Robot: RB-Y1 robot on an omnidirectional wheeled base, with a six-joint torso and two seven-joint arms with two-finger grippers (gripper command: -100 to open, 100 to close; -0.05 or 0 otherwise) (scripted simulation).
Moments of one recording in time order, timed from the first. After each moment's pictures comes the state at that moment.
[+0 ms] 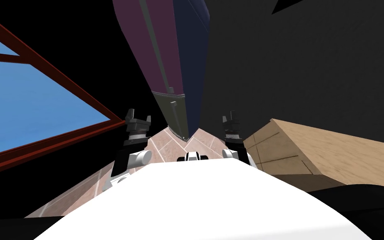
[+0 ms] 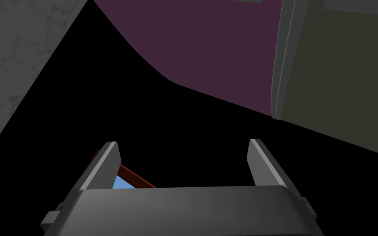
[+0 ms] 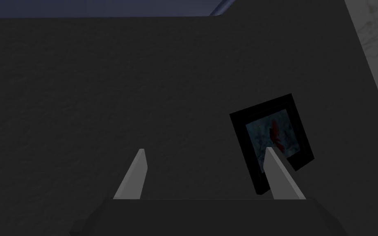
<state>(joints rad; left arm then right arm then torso) 0.43 0.15 0.16 -2.35 0.22 -0.21 0.15 0.51 -0.02 0.00 -2.29 0.06 -0.39 -0.09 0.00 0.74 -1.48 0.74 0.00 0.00</state>
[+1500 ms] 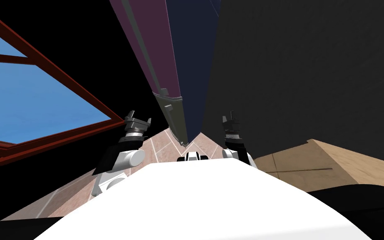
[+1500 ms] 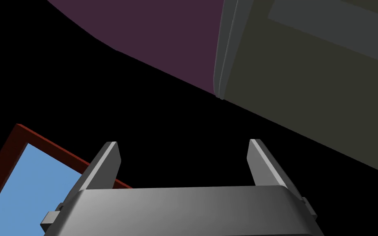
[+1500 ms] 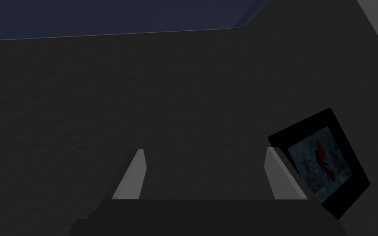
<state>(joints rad) 0.40 0.14 0.27 -2.43 0.42 0.15 0.21 0.51 -0.02 0.00 -2.29 0.06 -0.39 -0.09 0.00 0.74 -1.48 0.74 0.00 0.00</state>
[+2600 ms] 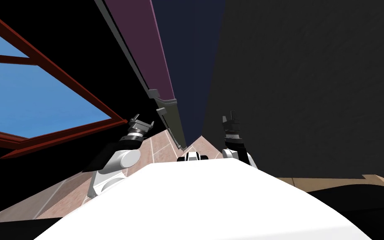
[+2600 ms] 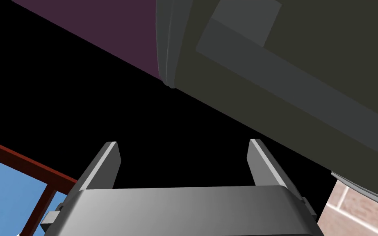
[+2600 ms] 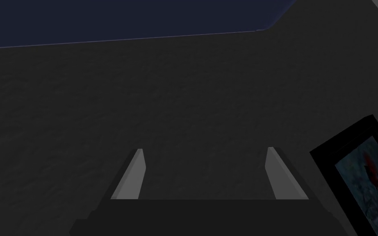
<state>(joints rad) 0.38 0.12 0.35 -2.45 0.56 0.41 0.25 0.51 -0.02 0.00 -2.29 0.06 -0.39 -0.09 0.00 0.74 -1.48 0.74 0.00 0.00</state>
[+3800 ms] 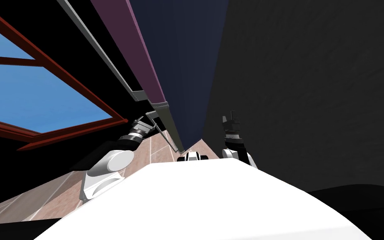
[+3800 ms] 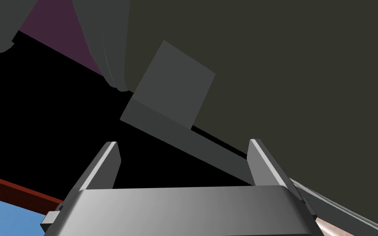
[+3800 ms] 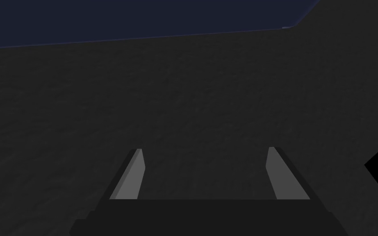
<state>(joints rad) 0.35 0.12 0.42 -2.50 0.69 0.67 0.30 0.51 -0.02 0.00 -2.29 0.06 -0.39 -0.09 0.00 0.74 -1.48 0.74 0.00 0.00</state>
